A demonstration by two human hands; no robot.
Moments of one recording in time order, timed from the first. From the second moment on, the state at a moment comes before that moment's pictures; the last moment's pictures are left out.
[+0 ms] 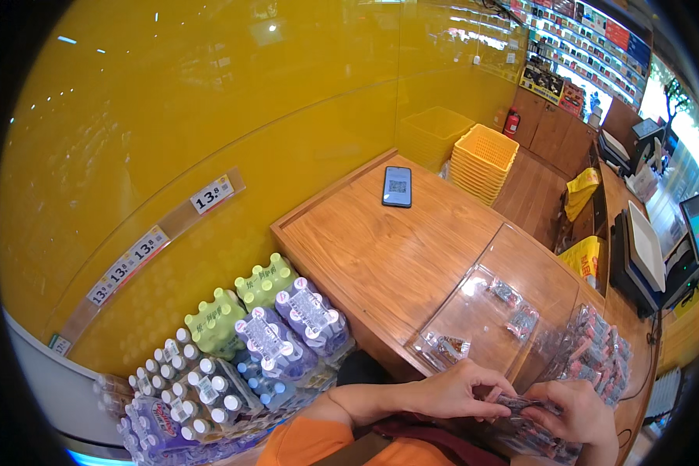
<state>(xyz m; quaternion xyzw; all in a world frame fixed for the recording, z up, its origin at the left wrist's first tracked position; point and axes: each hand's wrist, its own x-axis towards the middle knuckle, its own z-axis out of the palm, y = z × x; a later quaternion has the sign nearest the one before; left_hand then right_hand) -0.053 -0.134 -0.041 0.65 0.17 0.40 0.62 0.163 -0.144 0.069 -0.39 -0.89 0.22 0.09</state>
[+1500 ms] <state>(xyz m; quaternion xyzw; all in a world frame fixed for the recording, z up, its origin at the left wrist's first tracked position) -0.006 0.041 -0.040 0.89 0.41 0.16 0.16 0.314 -0.089 0.060 -0.59 -0.76 0.07 0.26</state>
